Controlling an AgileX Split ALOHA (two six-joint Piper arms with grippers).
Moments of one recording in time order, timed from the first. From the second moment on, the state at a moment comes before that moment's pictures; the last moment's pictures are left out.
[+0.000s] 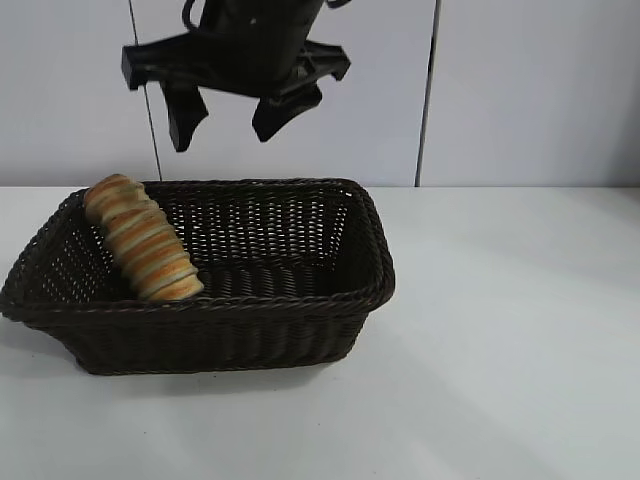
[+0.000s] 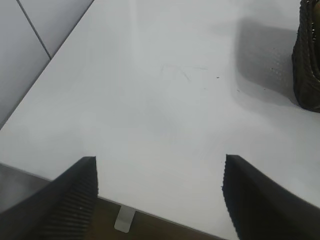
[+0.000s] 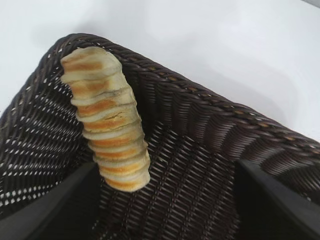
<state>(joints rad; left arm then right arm) 0.13 -0.02 -0.54 0.12 1.29 -0.08 0.71 1.75 -1.73 -0.14 0.80 0.19</state>
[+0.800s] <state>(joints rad) 0.13 -0.02 -0.54 0.12 1.29 -0.08 0.19 1.44 -1.73 -0.52 1.19 0.34</state>
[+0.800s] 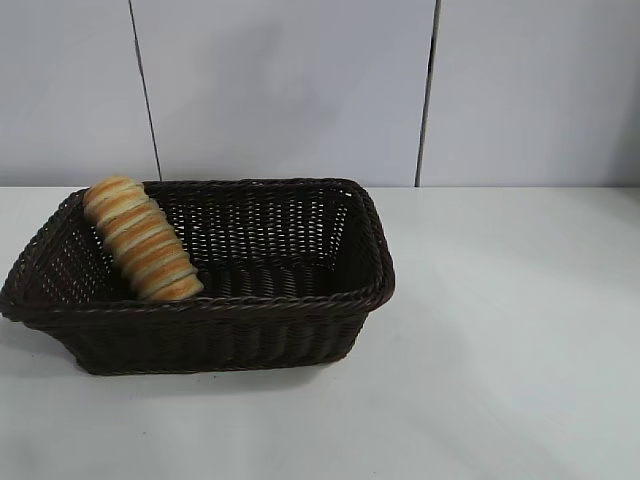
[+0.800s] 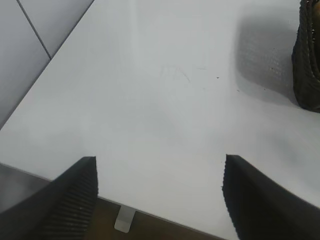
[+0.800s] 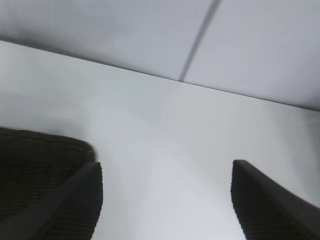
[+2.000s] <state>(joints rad) 0.13 -0.02 -0.54 0.12 1.29 -0.08 0.04 0.23 -1.34 -0.13 1.27 0.06</state>
